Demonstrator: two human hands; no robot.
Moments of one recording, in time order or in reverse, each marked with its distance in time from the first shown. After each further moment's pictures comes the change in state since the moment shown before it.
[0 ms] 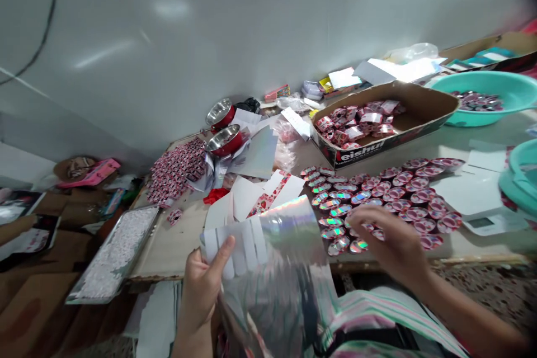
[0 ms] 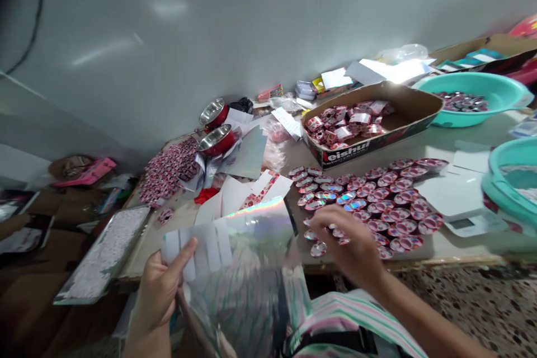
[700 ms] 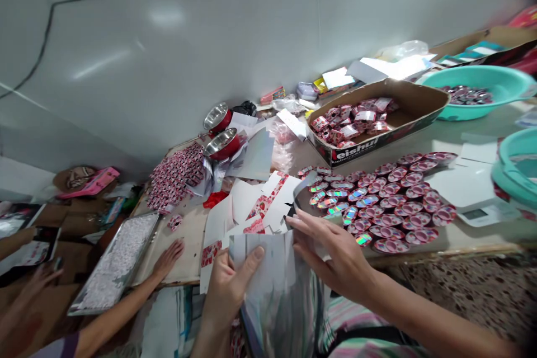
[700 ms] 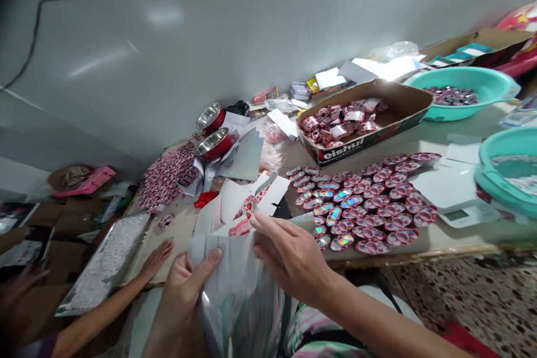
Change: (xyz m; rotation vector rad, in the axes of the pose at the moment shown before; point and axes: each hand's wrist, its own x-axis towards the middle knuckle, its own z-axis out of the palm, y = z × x) left_hand -0.031 0.013 0.036 0.000 -0.252 -0.098; right_hand -0.003 -0.039 0.059 -0.089 -0.143 -0.256
